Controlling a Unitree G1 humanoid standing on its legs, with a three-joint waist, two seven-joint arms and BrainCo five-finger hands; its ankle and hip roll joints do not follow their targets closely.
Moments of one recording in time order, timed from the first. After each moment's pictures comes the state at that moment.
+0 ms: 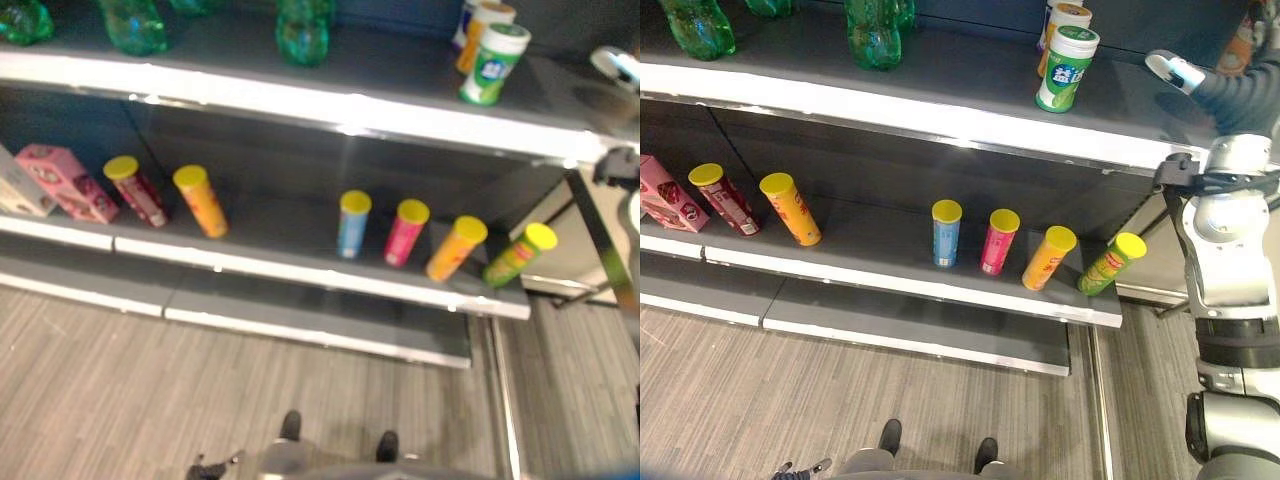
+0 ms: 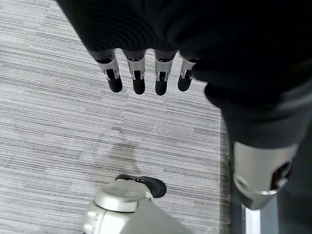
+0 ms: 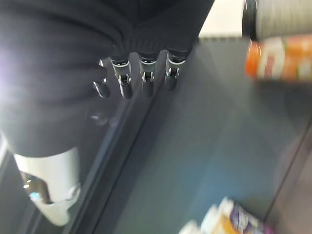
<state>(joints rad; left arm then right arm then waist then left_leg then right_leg) 0.15 0.25 0.00 1.13 -0.10 -0.02 0.23 -0.45 -0.81 -0.19 -0.14 0.19 -0.15 -0.39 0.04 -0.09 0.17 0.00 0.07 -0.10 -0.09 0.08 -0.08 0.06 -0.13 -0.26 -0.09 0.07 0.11</state>
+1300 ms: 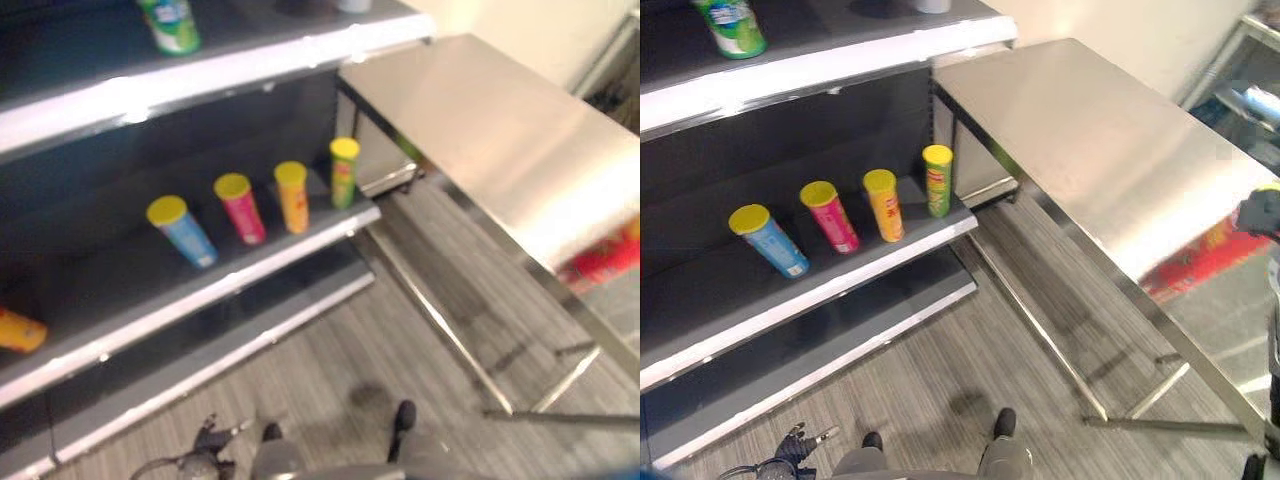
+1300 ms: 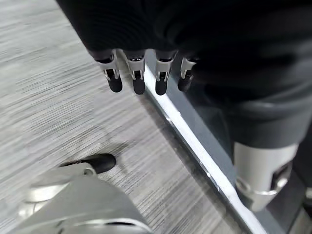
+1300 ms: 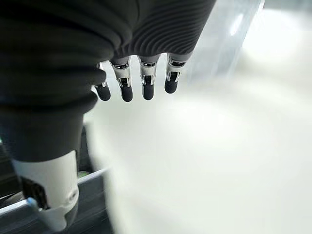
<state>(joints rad) 0.14 0.27 0.01 1.00 -0.06 -0.06 0.16 -0.16 -0.94 -0.46 -0.20 0.09 -0.20 -0.34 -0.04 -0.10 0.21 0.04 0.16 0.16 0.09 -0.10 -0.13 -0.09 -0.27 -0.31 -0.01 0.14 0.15</state>
